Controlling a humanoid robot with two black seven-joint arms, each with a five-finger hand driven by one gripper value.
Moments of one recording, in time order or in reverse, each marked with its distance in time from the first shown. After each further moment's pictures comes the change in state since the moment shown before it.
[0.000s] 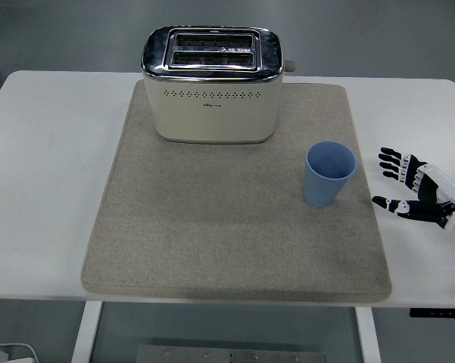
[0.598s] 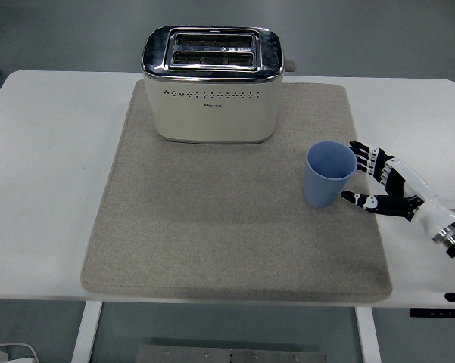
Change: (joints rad) left arm 0.001 0.000 0.000 0.000 0.000 0.000 0.000; right arm 0.035 0.109 -0.002 -0.008 -0.034 -0.024 0.000
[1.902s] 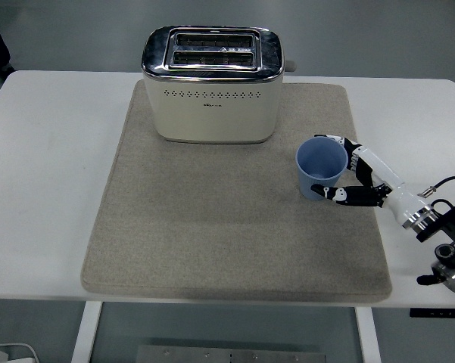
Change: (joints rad) left arm -0.001 0.000 0.000 0.000 0.000 -0.001 0.000; right arm 0.082 0.107 -0.024 -0.048 -0.111 -0.027 0.000
